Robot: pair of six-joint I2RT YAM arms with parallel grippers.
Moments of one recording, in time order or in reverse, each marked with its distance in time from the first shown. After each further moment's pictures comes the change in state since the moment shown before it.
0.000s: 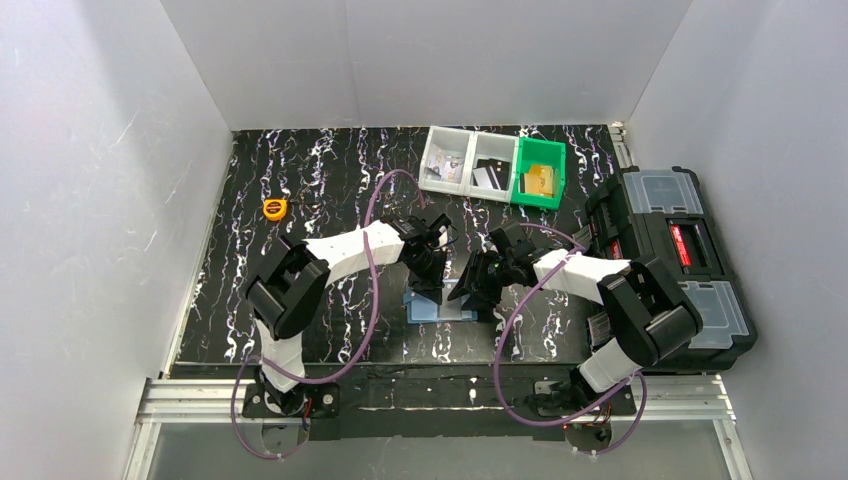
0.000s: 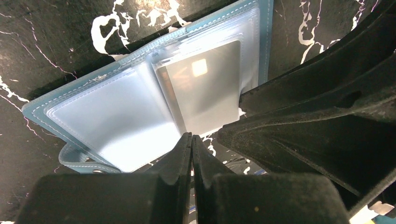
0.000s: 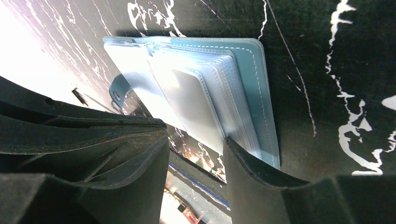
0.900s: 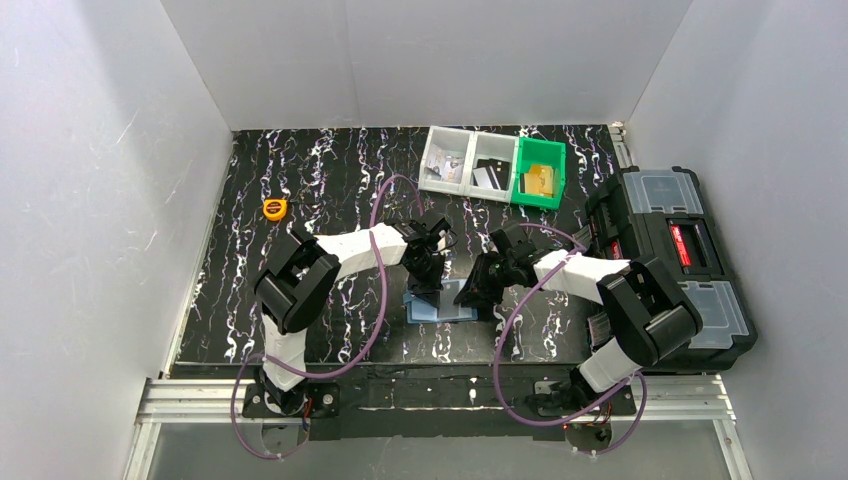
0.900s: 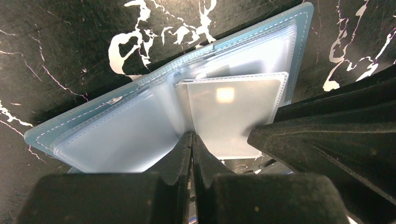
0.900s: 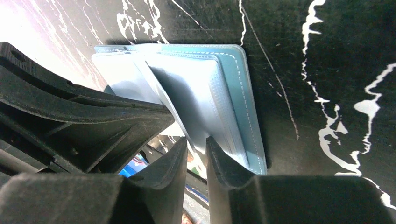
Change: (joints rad) left arm 0.008 0.059 -0.024 0.043 -0.016 -0.016; right arm -0.006 -0.001 -0.008 0.004 0.026 -0.006
